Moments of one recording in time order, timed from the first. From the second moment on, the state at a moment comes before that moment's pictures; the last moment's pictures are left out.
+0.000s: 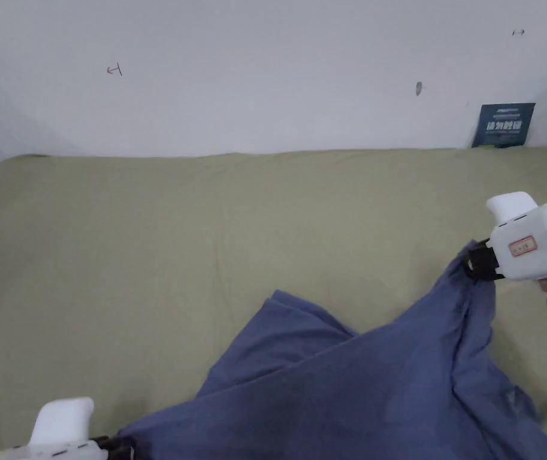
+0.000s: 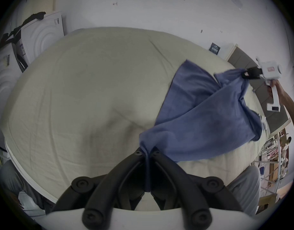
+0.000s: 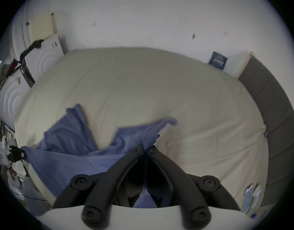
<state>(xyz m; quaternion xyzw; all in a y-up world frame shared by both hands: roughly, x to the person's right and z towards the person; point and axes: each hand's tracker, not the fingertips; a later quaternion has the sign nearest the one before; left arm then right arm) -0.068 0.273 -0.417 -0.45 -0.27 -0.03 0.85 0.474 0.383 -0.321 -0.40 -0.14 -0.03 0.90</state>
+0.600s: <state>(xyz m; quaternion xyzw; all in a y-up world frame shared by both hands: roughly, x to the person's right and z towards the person) -0.029 0.537 -0.451 -0.25 -0.25 0.00 0.93 0.433 0.628 -0.166 -0.19 -0.20 -0.01 0.96</state>
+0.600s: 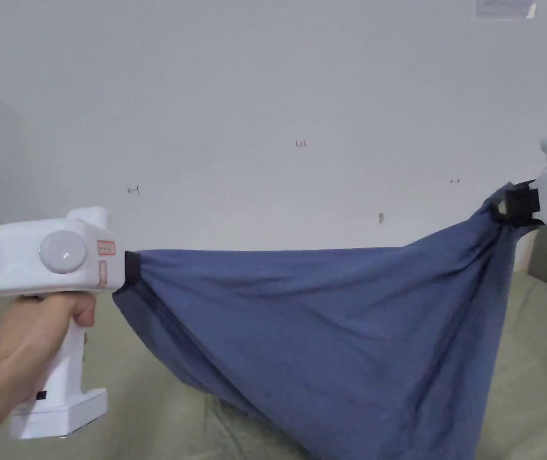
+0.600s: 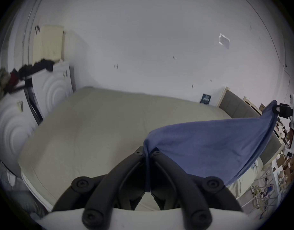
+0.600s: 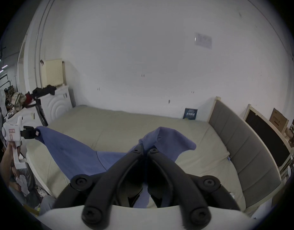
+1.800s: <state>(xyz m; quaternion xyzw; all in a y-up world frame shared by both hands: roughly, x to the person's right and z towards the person) 0.034 0.694 -0.549 -0.16 -0.17 -0.02 0.97 0.488 0.726 -0.287 -0.12 -0.25 -0.01 0.96</state>
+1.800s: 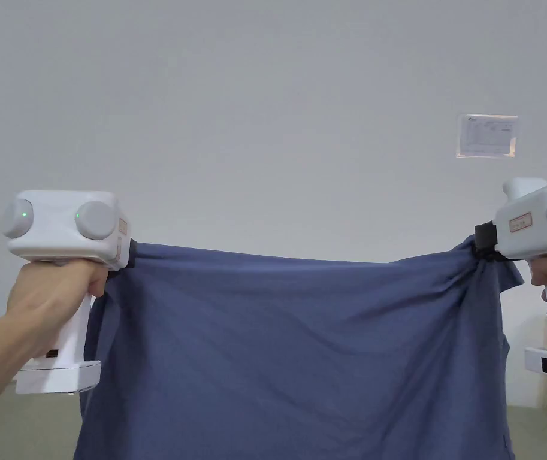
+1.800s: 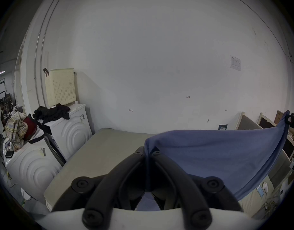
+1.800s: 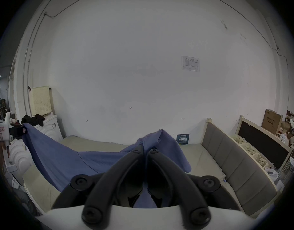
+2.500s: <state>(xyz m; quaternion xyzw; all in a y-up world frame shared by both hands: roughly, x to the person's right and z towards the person) 0.146 0.652 -0.696 -0.15 -0.13 -0.05 0.98 0.570 0.710 -0.447 -0.11 -0.28 0.01 0.95</state>
